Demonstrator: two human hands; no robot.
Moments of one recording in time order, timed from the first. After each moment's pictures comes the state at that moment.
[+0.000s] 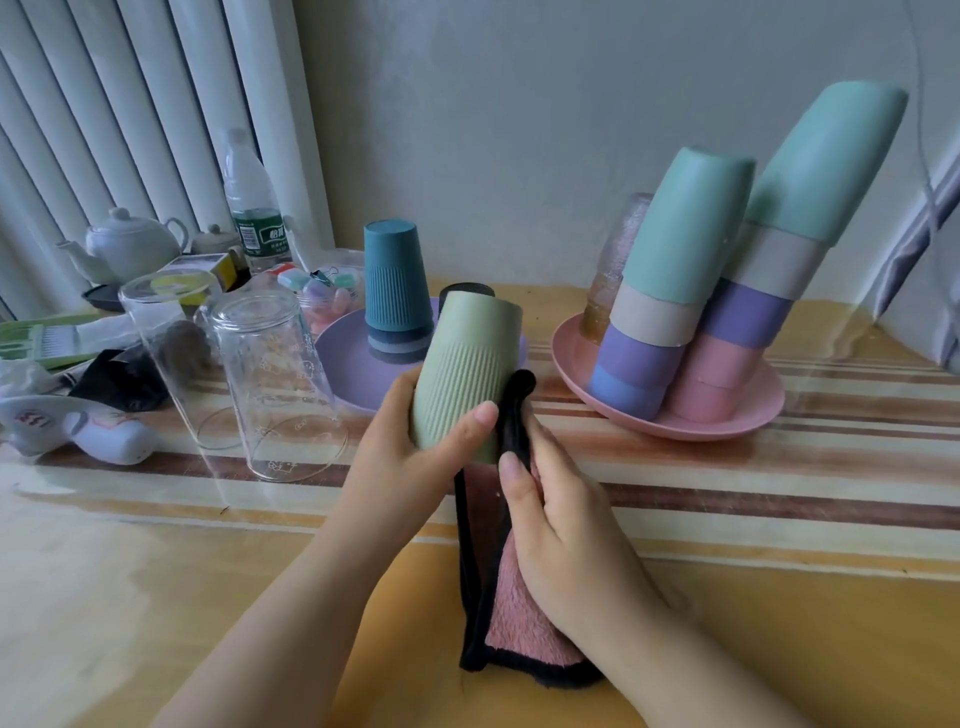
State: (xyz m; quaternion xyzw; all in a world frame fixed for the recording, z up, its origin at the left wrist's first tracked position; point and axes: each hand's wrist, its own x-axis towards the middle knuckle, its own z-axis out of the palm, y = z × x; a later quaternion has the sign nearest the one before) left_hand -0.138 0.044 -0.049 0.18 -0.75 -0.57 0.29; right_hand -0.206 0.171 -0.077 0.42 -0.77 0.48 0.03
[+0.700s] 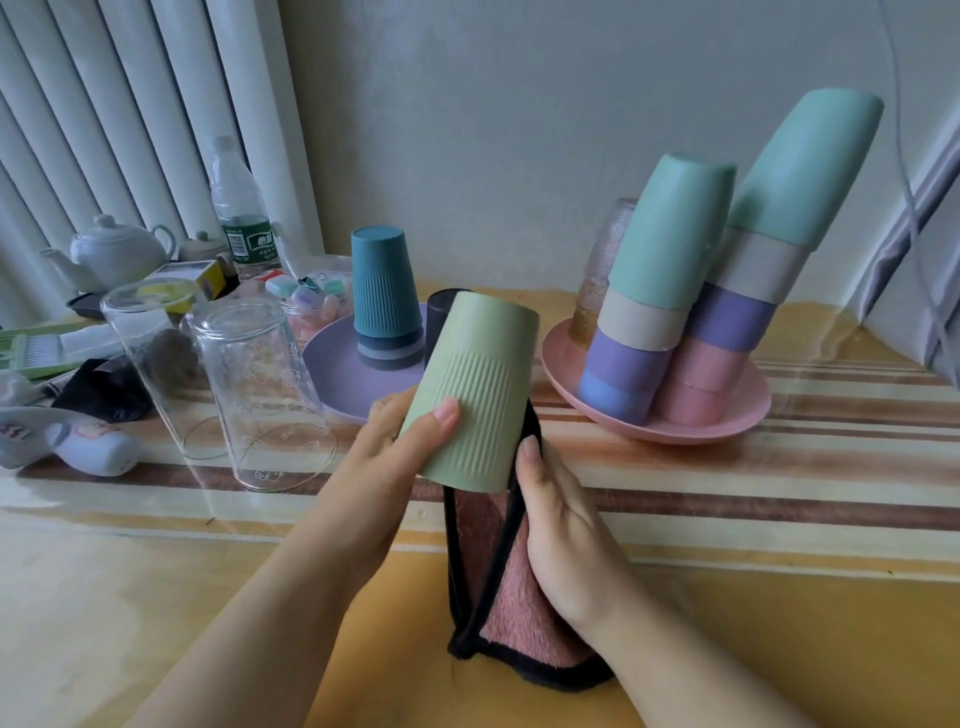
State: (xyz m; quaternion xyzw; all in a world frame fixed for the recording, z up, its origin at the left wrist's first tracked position) left_hand -0.135 0.036 -0.051 0.13 -0.64 -0.73 0.21; right_hand -0.212 0.174 -0.074 0.35 -0.72 0.58 -0.14
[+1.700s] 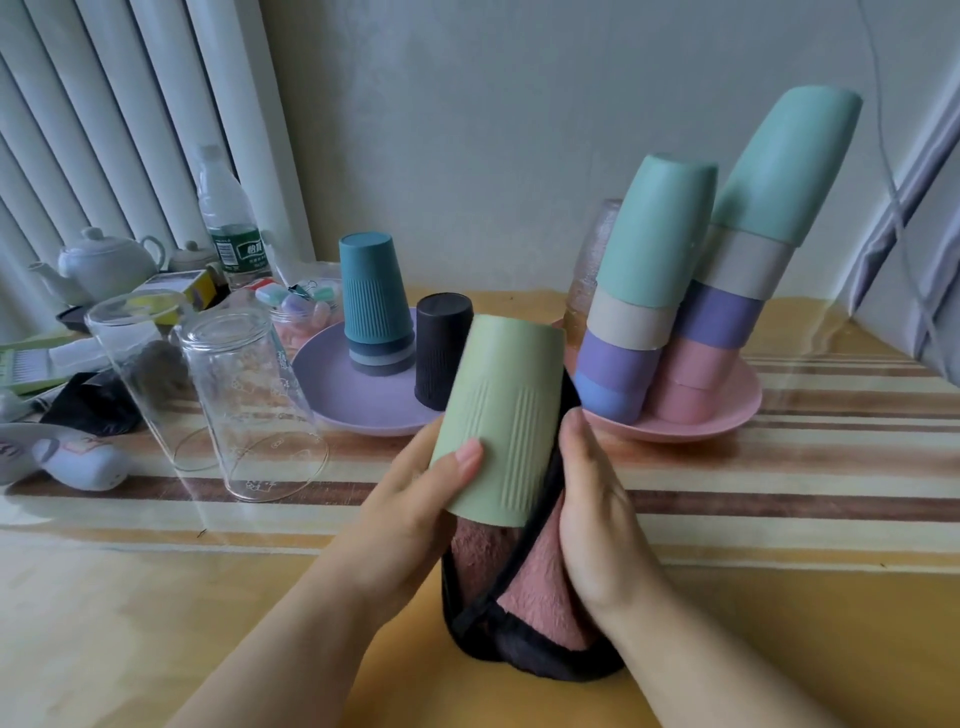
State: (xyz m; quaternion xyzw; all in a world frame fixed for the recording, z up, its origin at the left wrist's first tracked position) left_hand -0.138 0.058 -0.059 0.03 -0.60 -0.79 0.12; right_hand -0.218 0.181 -0.057 0.30 -0.62 0.71 -0.12
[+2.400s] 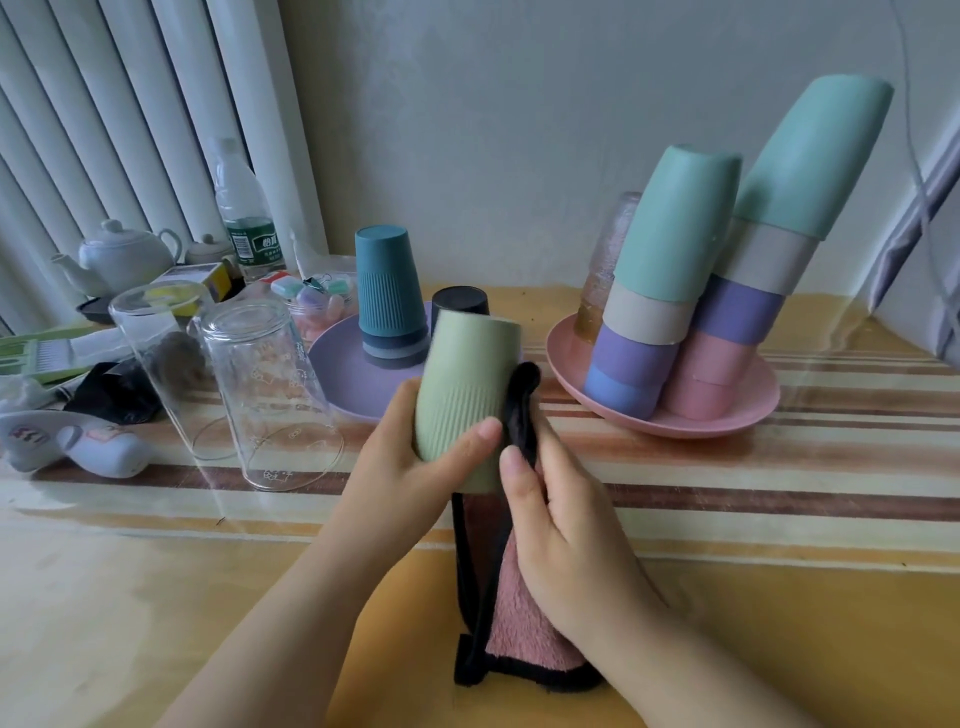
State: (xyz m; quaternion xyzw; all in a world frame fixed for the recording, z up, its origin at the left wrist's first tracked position) left_hand -0.138 0.045 -0.051 0.15 -0.77 -0.56 0.27; right_hand -0.204 0.171 -0.068 0.42 -0.74 0.53 0.04
